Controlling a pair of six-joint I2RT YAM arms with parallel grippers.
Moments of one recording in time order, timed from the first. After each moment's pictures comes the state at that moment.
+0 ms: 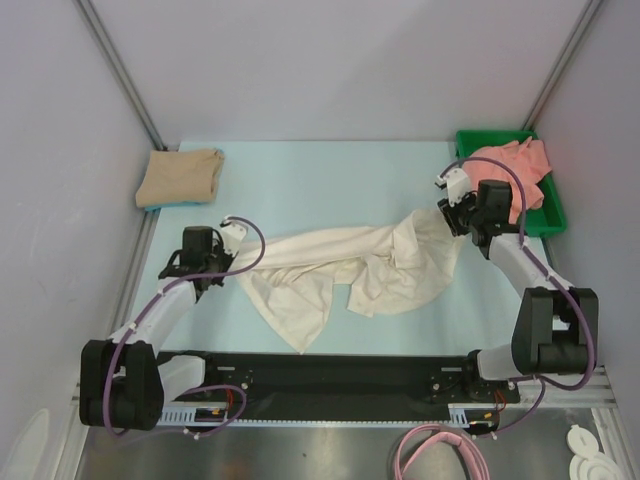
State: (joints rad) left arm -0.07 1.12 0.58 -0.30 0.00 0.48; right arm -0.01 1.42 0.90 -0.10 -0.25 -0.52
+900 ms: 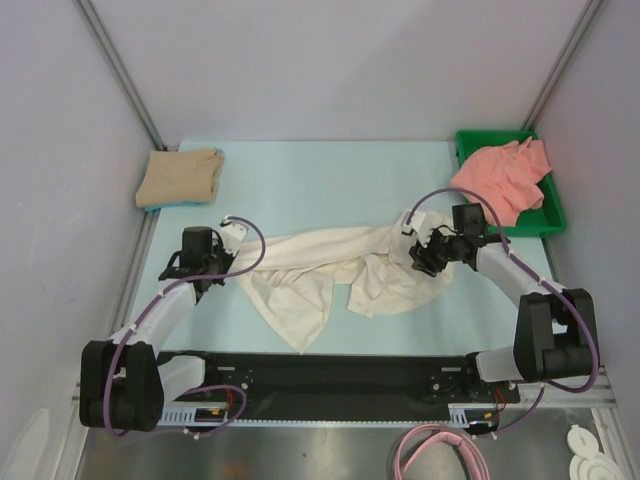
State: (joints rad) left arm -0.06 1.12 0.55 -0.26 0.03 0.47; right arm 0.09 1.38 0.79 -0.40 -0.60 -0.86
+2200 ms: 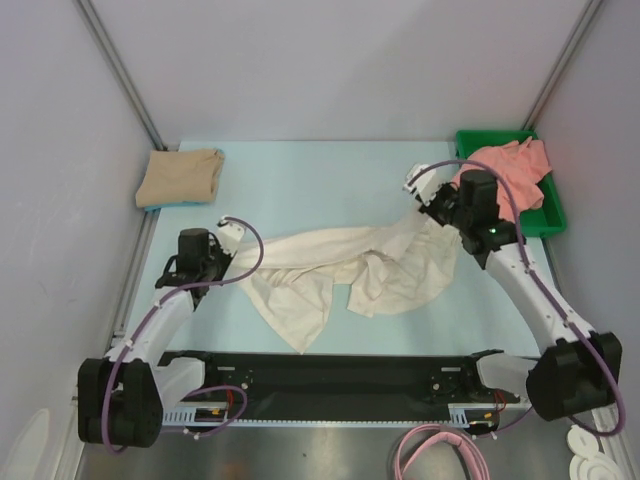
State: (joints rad) left arm -0.06 1.05 0.53 -0.25 0.03 0.47; right arm 0.24 1.22 0.98 -0.23 -0.24 -0.75
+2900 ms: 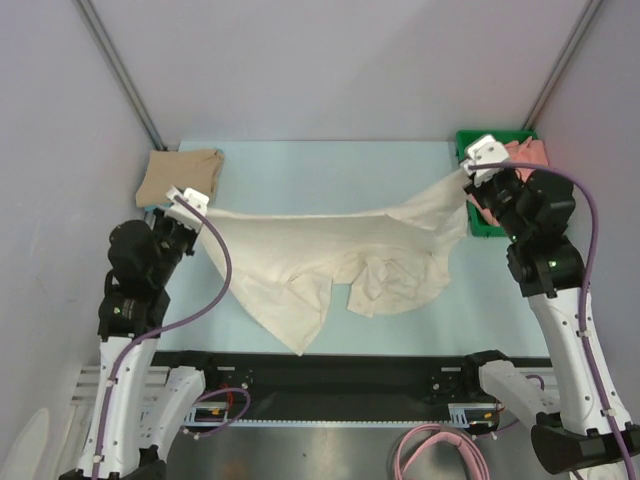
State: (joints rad) left arm -0.06 0.64 0.89 -0.48 0.10 0.51; right arm 0.17 0.91 1.18 -0.37 -0.15 -0.64
